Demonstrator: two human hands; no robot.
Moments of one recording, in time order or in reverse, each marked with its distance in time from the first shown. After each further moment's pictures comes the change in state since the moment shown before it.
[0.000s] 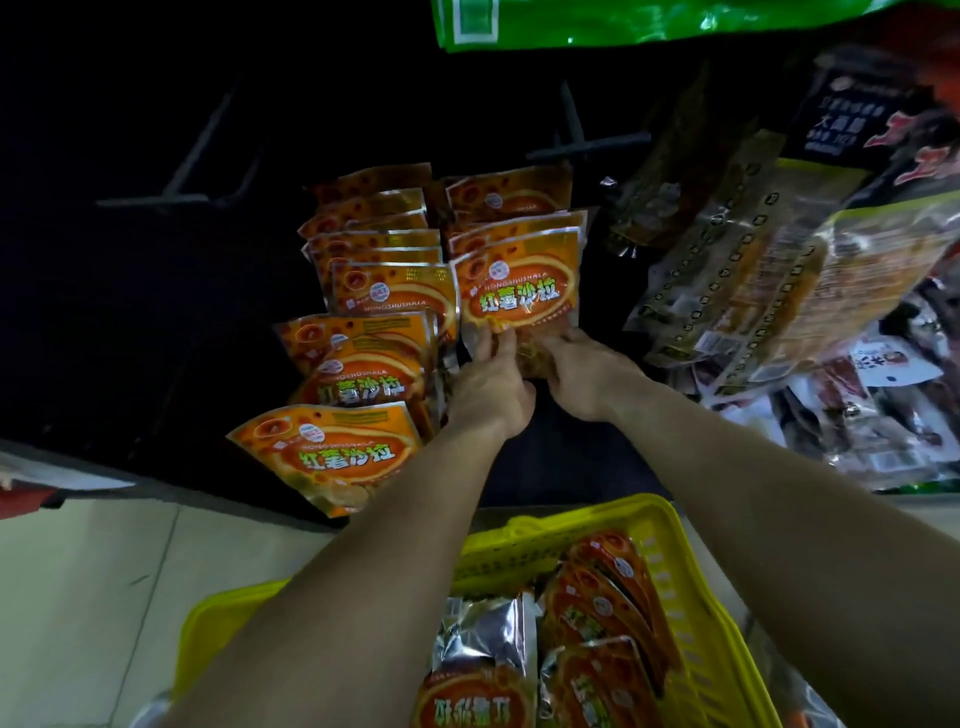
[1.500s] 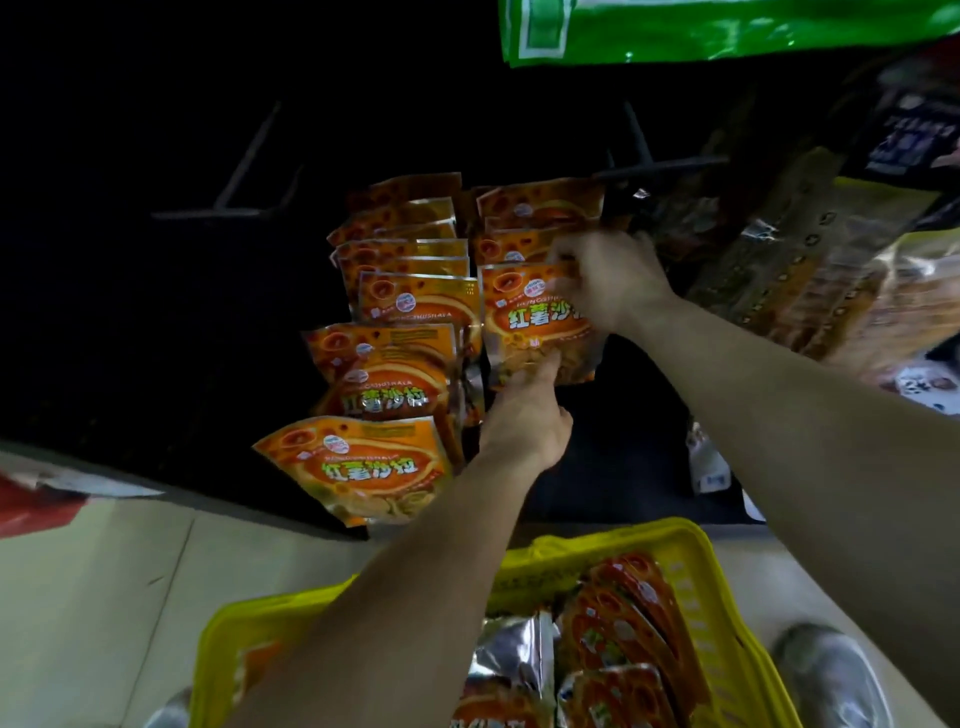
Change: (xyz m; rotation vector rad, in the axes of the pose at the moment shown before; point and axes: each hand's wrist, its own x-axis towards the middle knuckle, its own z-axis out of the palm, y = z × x) left_hand -0.015 0.006 0.008 -0.111 0.035 0.022; right_hand 0.037 -0.029 -0.083 -0.047 0.436 -0.069
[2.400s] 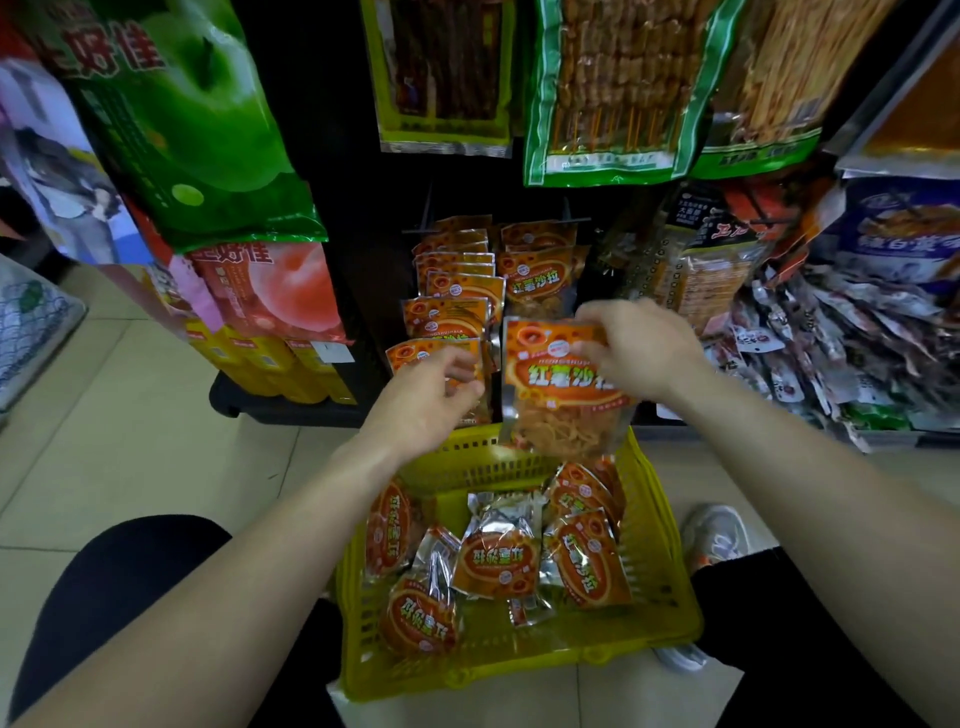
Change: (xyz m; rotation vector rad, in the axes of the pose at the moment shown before) left_hand -0.294 -0.009 -0.186 -0.190 0.119 0.214; right_hand -0.263 -0.089 -0.169 -0.023 -0.040 -0.132
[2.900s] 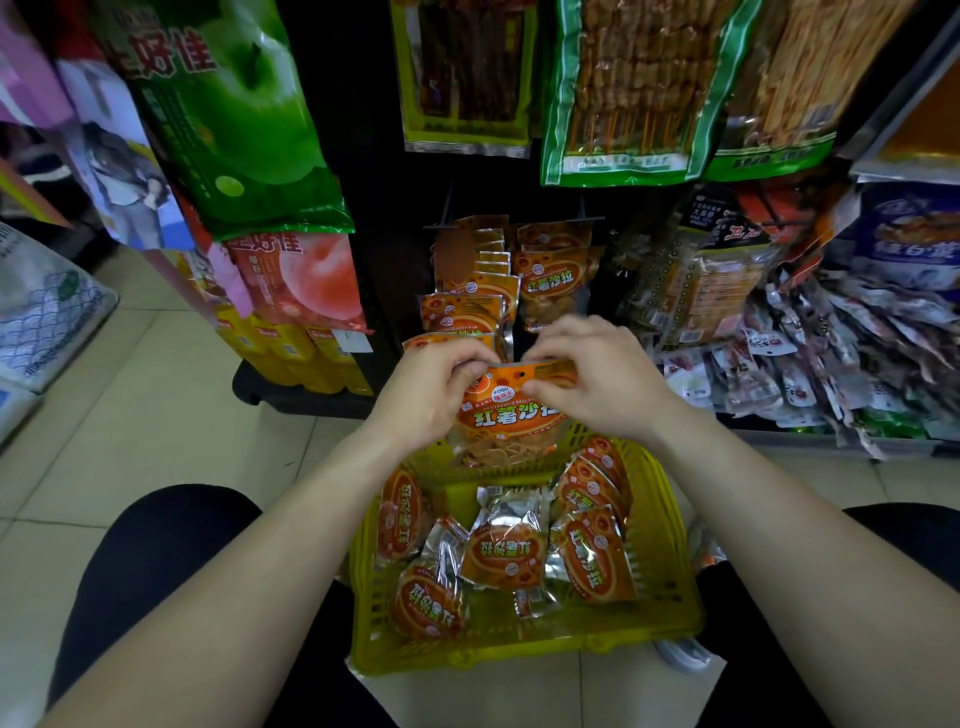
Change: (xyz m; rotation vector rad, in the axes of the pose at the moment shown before) left_hand -0.020 0.014 -0.012 -0.020 0.118 0.188; right_hand -0.029 -0.043 0.016 0.198 0.024 -0.222
